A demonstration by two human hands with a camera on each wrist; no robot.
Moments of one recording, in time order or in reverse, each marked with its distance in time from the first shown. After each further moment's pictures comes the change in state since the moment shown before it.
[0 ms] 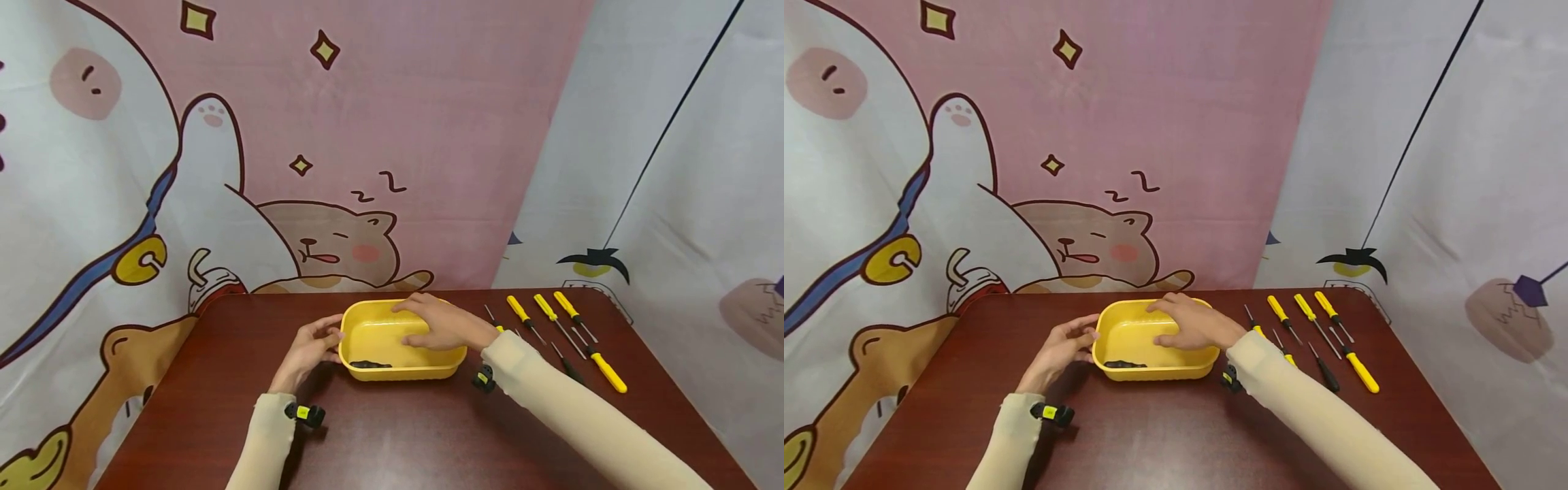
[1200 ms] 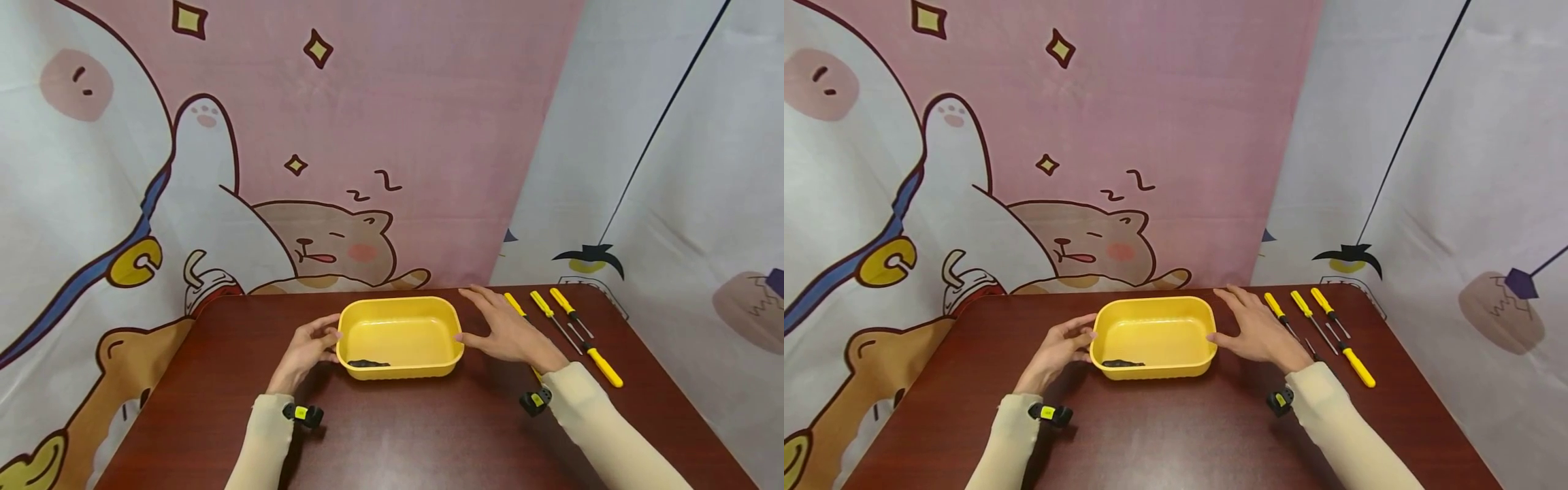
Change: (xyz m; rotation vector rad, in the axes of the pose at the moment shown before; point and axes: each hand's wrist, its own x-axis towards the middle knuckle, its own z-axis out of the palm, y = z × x) left_hand 0.001 -0.001 0.001 0.025 0.005 0.004; right_hand -0.089 0.056 -0.002 0.041 0.242 0.292
